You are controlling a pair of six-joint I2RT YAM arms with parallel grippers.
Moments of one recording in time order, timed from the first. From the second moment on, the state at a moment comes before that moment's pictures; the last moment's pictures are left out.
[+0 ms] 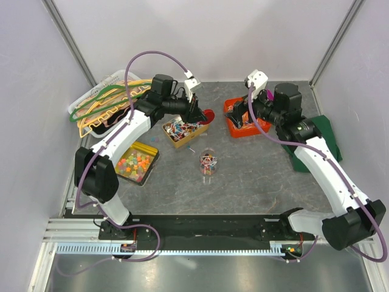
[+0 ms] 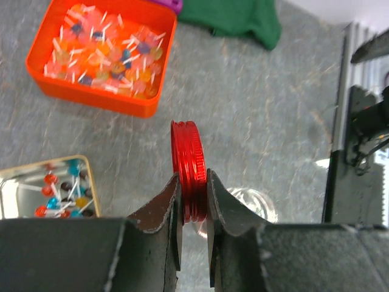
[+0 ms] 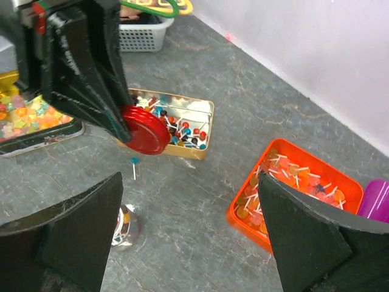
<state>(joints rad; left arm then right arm) -0.45 1.69 1.50 -0.35 0.80 0.17 0.36 1.24 1.27 -0.30 -0.40 -0.15</state>
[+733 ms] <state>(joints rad) -0.44 1.79 1.50 -0.14 1.08 -0.20 0.67 1.22 1.12 -0.34 -0.20 -0.56</state>
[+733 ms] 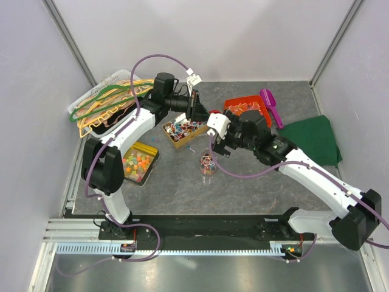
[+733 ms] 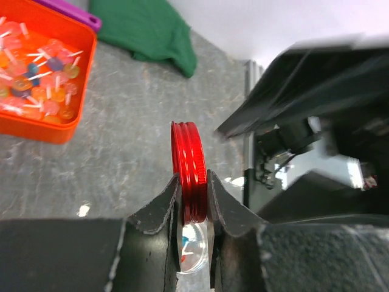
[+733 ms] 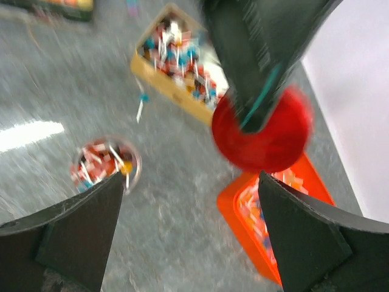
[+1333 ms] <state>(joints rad) -0.42 1.88 1.50 0.00 1.30 -0.38 0.68 1.23 1.06 -0.19 0.04 -0.58</state>
